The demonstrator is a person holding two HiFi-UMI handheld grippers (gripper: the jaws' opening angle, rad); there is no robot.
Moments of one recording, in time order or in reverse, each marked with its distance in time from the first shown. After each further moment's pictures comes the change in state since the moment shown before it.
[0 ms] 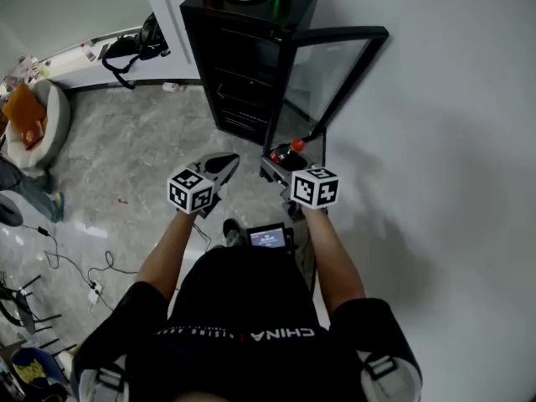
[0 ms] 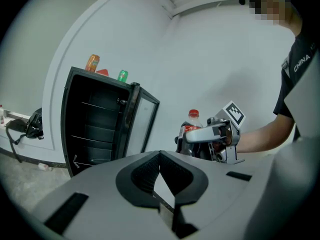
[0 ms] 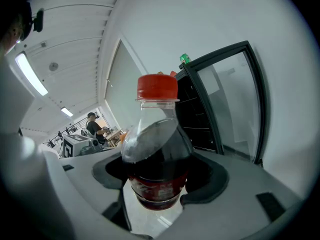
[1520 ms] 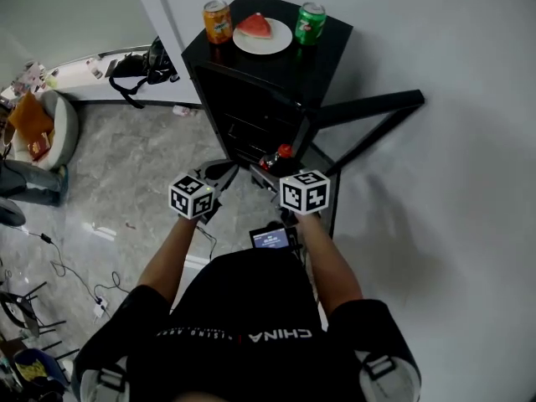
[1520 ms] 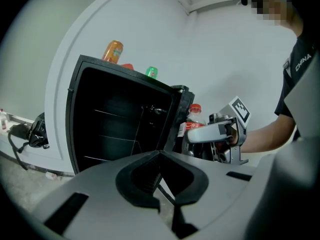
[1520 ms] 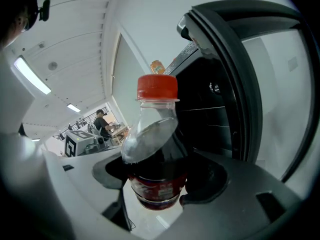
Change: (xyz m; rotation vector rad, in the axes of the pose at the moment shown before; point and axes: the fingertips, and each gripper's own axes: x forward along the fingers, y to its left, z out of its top) left arm 0.096 0.205 0.092 -0.041 0.011 0.092; right arm 0.195 -0.070 0.141 -0.074 0.060 0.108
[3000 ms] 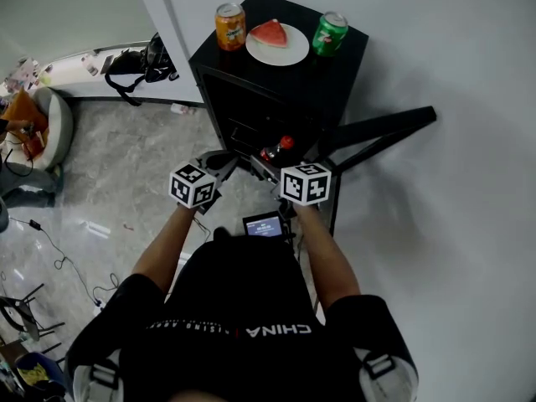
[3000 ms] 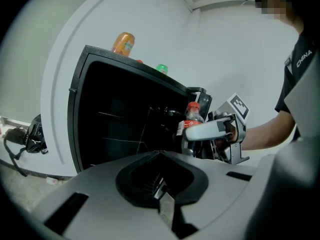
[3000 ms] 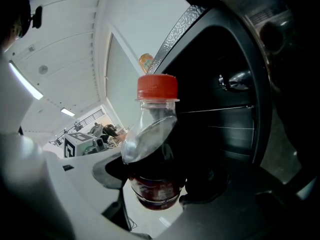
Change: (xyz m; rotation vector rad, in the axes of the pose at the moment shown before) left arm 0.011 0.073 0.021 0.013 0.036 -0.032; right arm 0.069 -0.016 0.034 0.054 0.003 -0.031
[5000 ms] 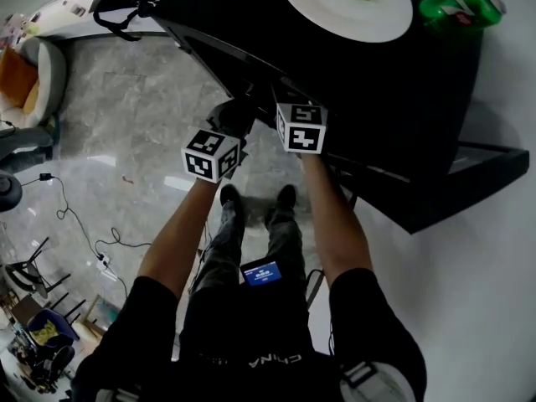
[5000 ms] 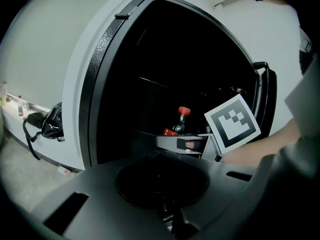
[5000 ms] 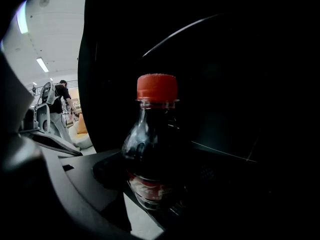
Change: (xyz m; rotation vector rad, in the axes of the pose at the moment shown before) left arm 0.106 0.162 -0.051 -0.126 -0.063 0.274; right arm 0.196 -0.182 0.014 -0.313 -0.050 -0.403
